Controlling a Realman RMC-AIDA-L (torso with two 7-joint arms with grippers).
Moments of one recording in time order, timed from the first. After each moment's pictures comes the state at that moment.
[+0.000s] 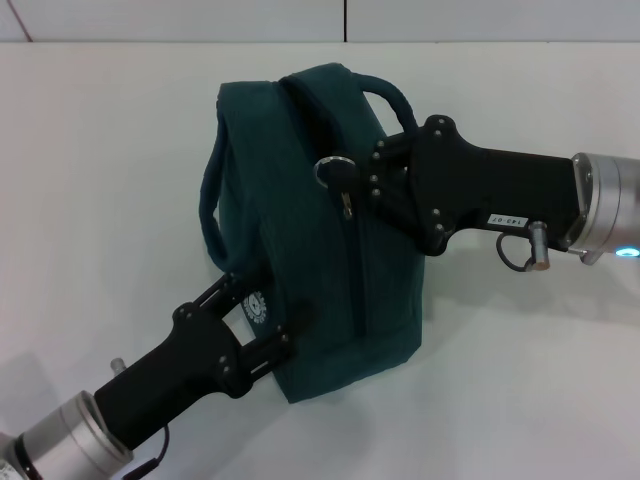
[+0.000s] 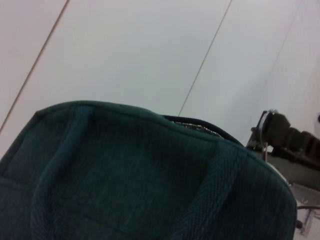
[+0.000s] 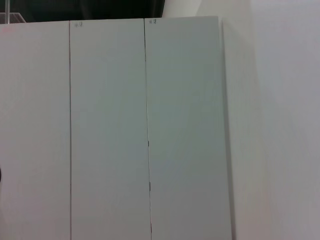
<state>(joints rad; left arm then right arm) -0.29 -2.11 0.71 -0.07 1.55 1.69 -0.71 0.60 2.03 -1.53 -0.56 -1.01 -1.52 1.01</state>
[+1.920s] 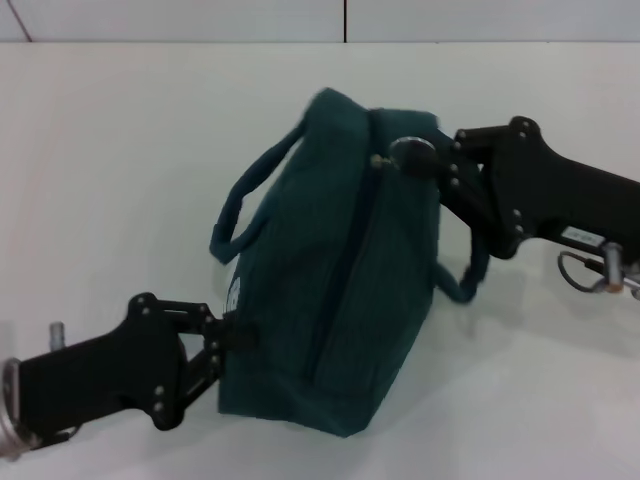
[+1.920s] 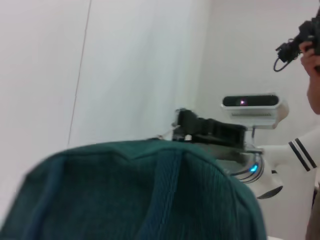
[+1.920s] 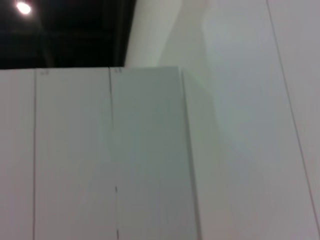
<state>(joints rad) -0.28 -2.02 0.89 0.30 1.62 1.85 -0.79 0.45 2.02 -1.52 -0.58 -0.89 -1.60 0.97</state>
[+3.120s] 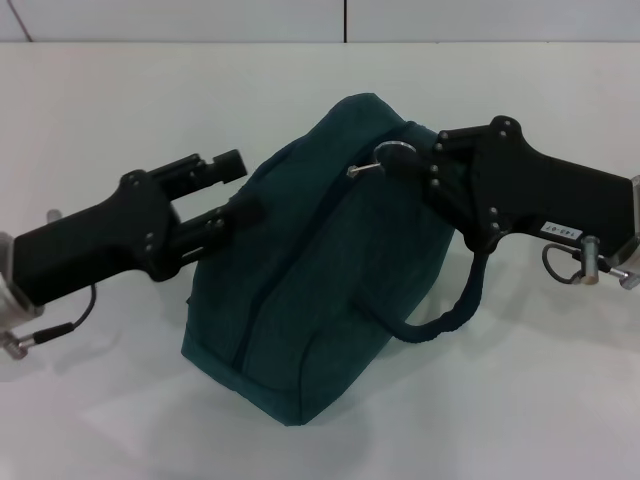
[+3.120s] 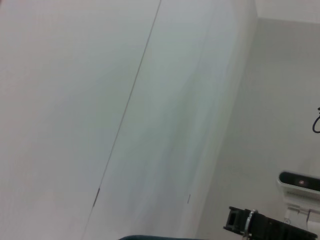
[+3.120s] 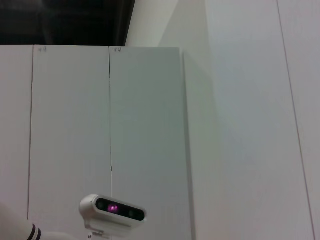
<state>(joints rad) -0.37 -2.06 0.74 0.48 1.59 1.83 -1.22 0.48 2.02 -1.52 -0.57 -0.92 -1.55 0.95</state>
